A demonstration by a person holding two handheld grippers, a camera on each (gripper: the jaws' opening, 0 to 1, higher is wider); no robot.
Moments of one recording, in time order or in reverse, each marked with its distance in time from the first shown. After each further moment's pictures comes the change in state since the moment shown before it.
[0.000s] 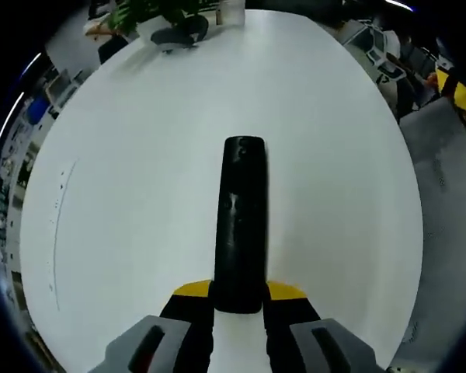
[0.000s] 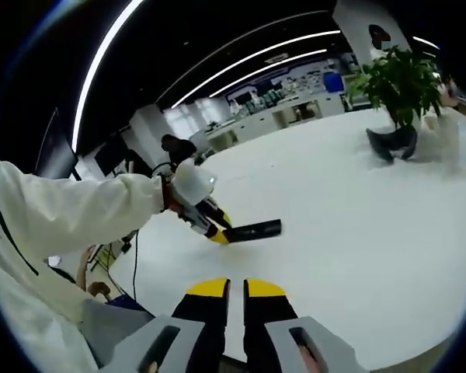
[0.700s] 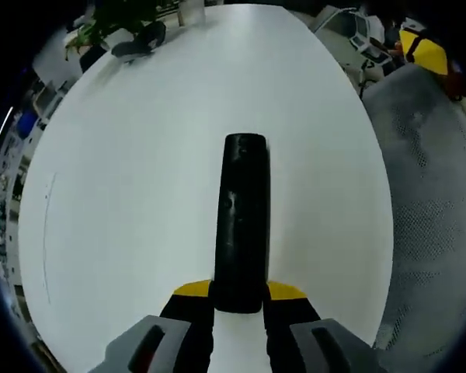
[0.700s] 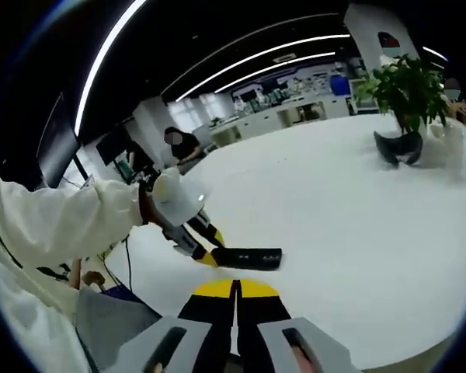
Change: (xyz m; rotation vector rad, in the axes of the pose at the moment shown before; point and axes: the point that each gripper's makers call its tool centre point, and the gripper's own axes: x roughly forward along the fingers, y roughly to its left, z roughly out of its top) left arm -0.006 -0.079 -0.010 0.064 0.009 -0.022; right arm 0.007 0.018 -0.011 -0.073 0.015 -0.017
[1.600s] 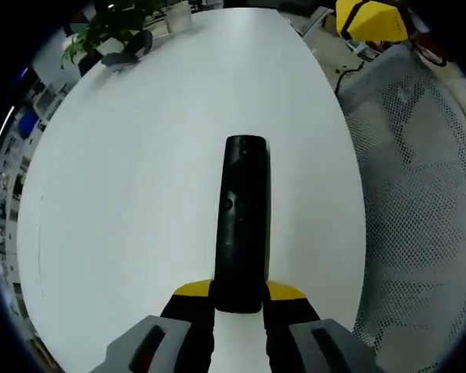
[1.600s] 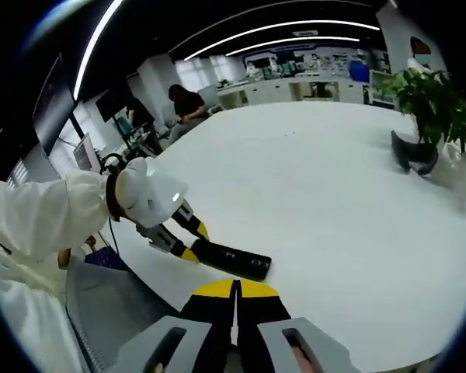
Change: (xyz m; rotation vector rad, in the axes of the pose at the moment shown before) left arm 0.002 -0.041 0.001 -0.007 -0.006 0.005; right arm 0.014 -0.007 -0.008 -0.126 0.261 -0.031
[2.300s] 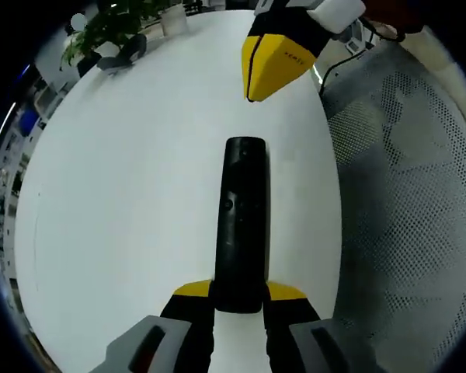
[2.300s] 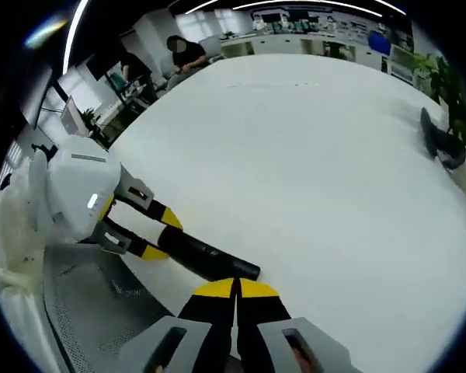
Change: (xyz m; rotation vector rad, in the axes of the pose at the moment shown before) left arm 0.000 -0.032 0.002 -0.025 -0.027 -0.007; right arm 0.059 -0.021 -0.028 -0.020 0.305 0.013
